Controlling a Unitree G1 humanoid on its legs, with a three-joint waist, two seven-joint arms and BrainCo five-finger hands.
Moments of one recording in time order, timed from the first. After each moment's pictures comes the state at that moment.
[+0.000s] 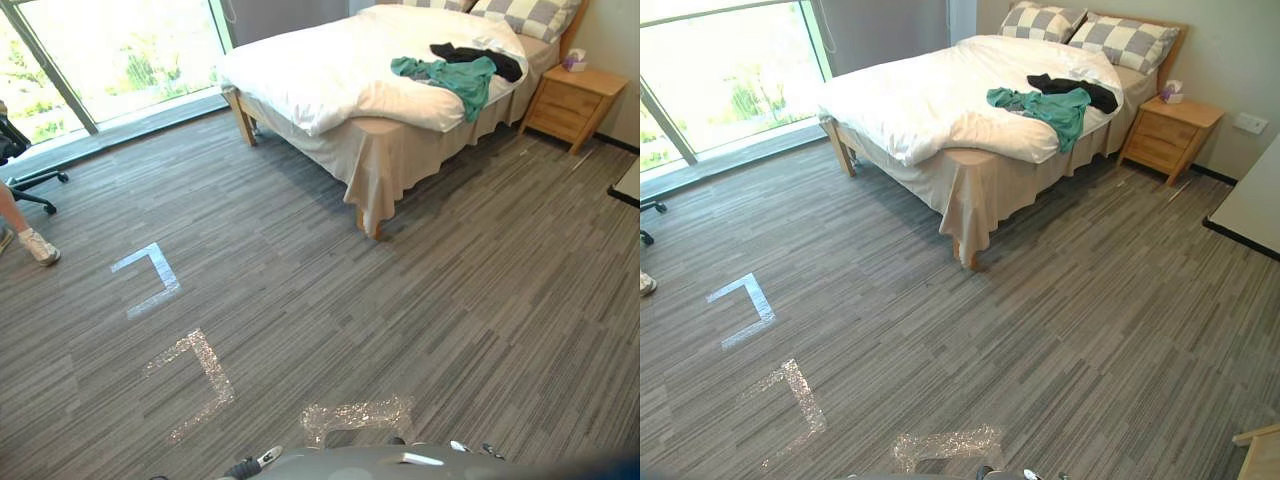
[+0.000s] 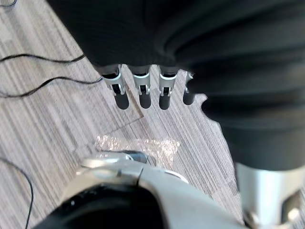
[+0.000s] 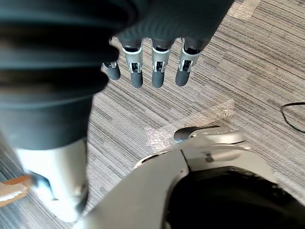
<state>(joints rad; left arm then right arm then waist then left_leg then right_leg) 0.19 0.13 0.04 1.04 -0.22 0.15 -0.07 0.20 -0.09 -0.25 1.08 0.06 -0.04 0.05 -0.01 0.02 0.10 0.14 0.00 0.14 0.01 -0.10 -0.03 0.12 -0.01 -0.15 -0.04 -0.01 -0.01</state>
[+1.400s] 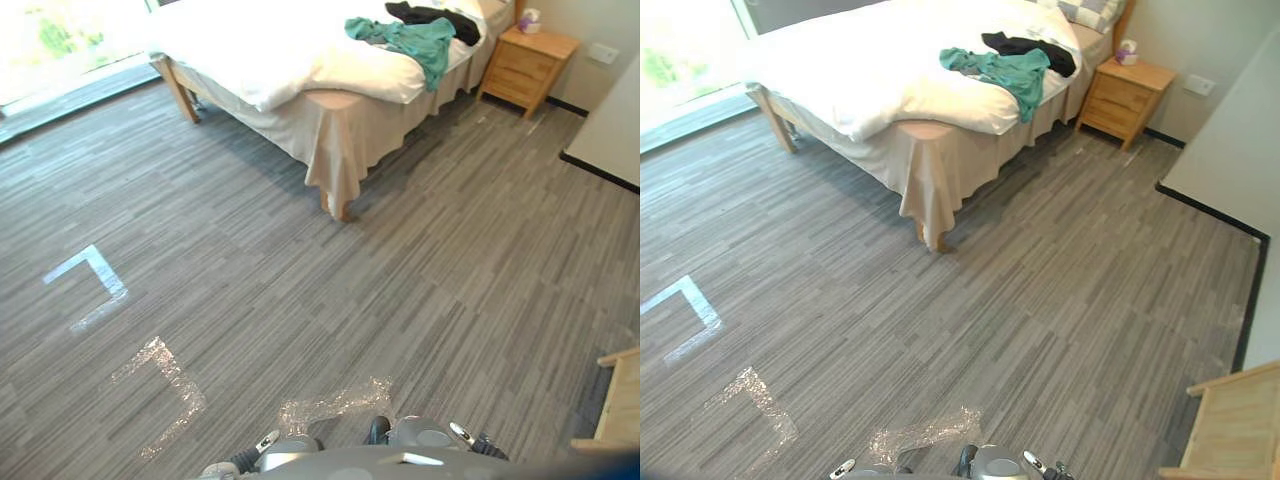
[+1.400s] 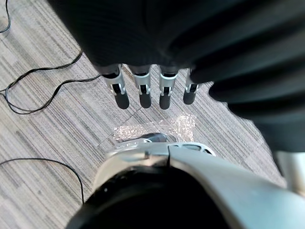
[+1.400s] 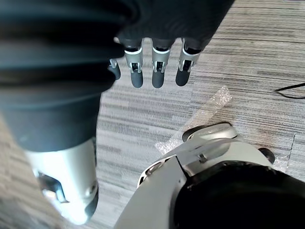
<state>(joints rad) 0.12 0.16 0.04 1.04 -0.16 0.29 -0.12 0.16 -0.04 -0.35 1.05 0.25 -0.04 0.07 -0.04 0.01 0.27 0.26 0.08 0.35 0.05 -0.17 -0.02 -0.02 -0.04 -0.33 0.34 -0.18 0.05</state>
